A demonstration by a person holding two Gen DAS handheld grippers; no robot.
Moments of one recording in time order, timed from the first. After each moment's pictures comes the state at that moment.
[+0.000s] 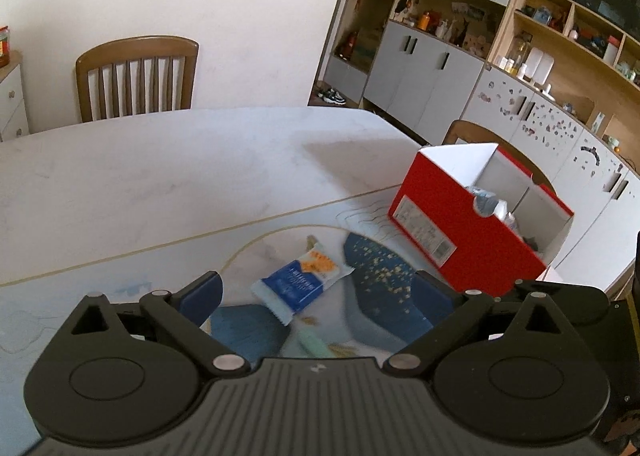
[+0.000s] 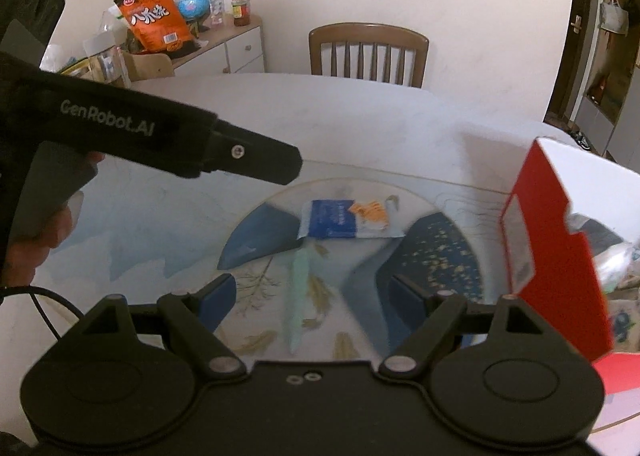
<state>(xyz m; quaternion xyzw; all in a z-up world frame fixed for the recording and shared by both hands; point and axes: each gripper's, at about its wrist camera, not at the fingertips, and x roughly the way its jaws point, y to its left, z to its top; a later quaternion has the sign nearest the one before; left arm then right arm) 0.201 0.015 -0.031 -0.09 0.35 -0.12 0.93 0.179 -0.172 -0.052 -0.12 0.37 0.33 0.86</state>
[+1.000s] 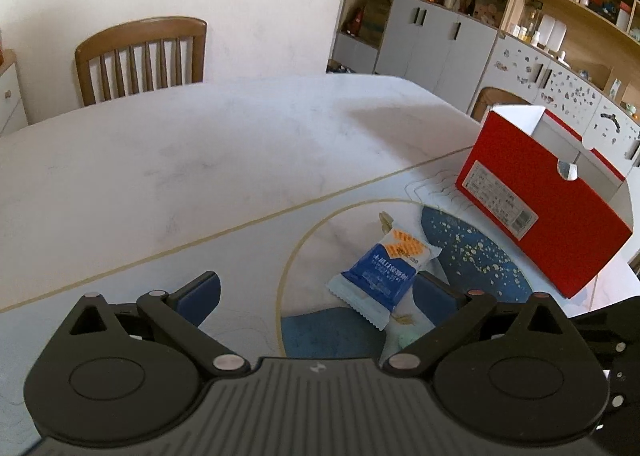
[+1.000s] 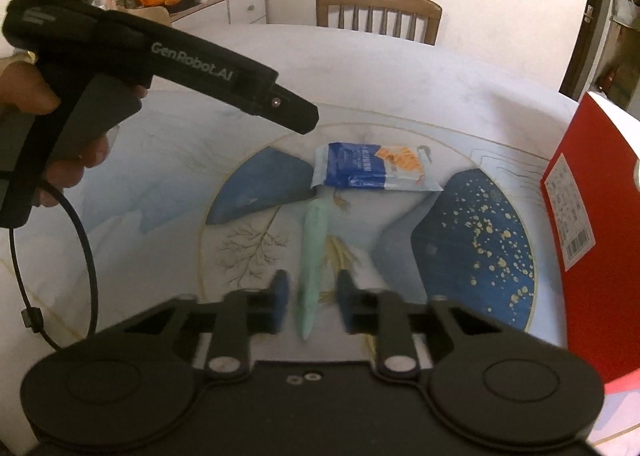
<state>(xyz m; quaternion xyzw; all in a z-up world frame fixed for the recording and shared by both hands) 0.251 0.053 -0.086 -0.05 0.38 -0.11 0.92 0.185 -0.152 -0.103 -0.14 0.40 0.33 0.84</state>
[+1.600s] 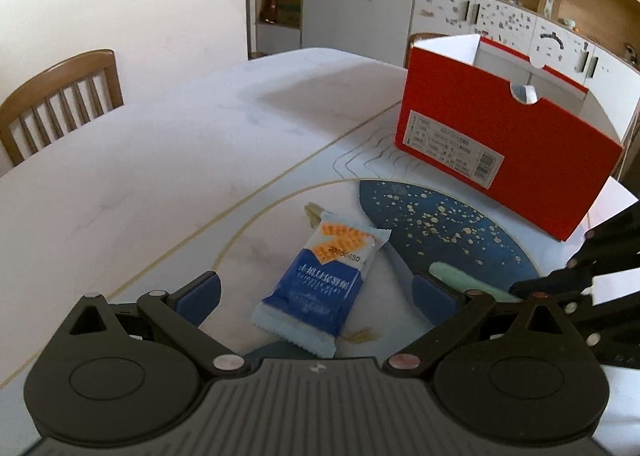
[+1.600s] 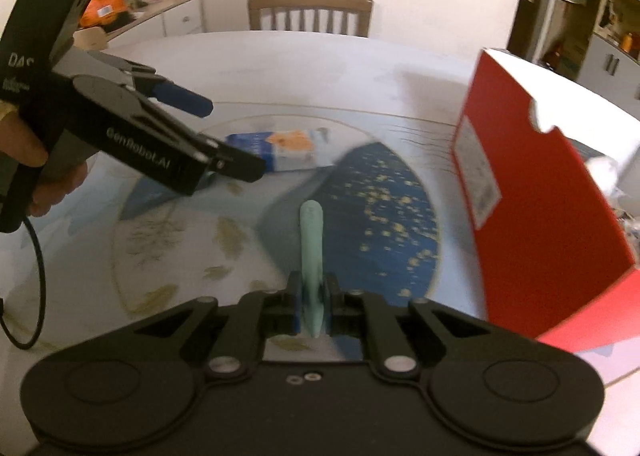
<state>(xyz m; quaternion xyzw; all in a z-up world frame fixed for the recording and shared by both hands) 0.280 -0.006 -0.110 0.07 0.38 -0.21 0.90 0.204 -0.206 -0.105 -0.12 0.40 0.24 0.87</state>
